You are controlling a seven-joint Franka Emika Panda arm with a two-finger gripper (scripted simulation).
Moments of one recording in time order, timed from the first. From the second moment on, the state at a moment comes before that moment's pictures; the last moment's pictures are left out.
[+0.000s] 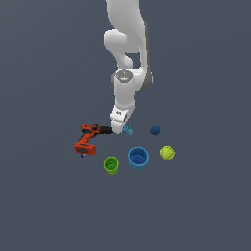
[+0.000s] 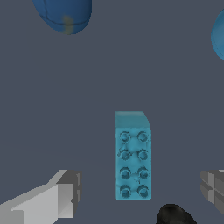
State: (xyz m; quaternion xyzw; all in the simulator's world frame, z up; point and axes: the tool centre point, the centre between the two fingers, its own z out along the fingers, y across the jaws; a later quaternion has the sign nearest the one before) arm -0.130 -0.004 0.073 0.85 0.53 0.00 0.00
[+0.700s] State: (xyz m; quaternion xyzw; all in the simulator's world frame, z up) arm -0.131 -0.004 0.045 0.85 0.53 0.00 0.00
